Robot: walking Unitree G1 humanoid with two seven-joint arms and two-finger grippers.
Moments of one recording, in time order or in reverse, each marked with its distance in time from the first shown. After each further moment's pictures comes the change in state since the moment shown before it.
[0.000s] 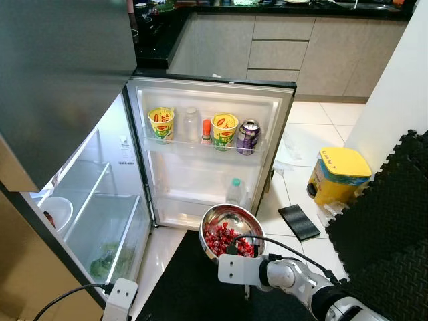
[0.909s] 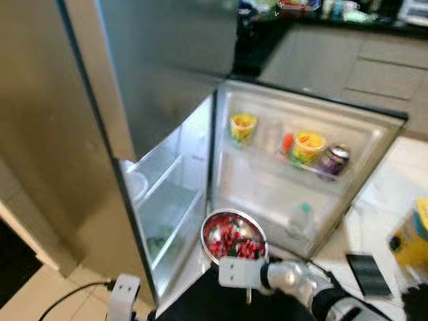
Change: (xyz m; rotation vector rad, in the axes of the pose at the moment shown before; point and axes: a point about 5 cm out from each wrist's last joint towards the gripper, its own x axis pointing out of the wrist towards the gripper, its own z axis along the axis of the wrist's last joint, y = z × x) left arm 0.008 -0.008 0.009 -0.071 -0.016 -0.020; right arm -0.001 0.002 -0.003 0.016 0.022 0.043
